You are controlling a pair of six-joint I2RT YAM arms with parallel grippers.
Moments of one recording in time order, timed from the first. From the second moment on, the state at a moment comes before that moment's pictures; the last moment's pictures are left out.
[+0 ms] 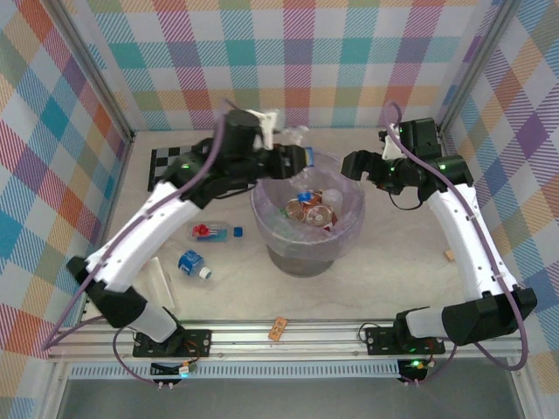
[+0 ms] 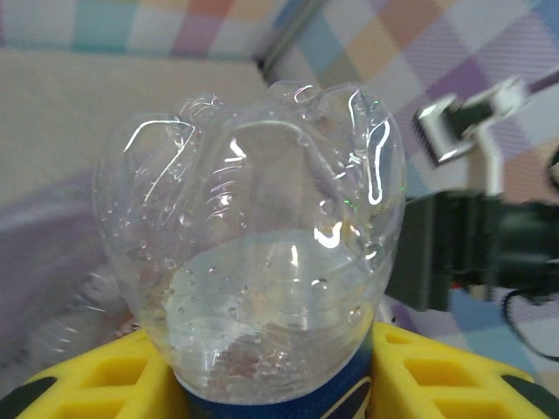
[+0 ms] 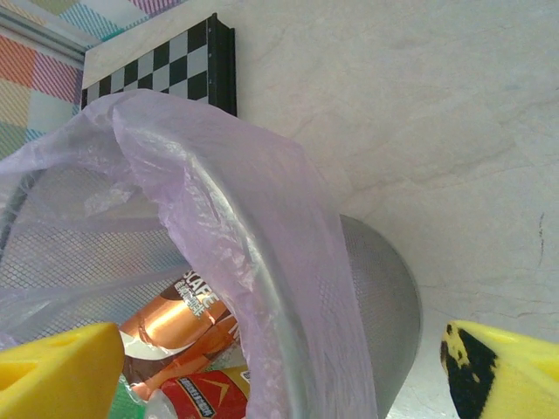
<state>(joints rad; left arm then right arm) -0.78 1.55 1.84 -0.77 0.14 -0.60 0.22 1.33 1.53 -1.03 -0.37 0.44</state>
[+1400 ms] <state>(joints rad) -0.71 1.48 1.85 -1.06 -0.14 -0.45 0.22 1.34 1.59 -1.06 -0.34 0.38</state>
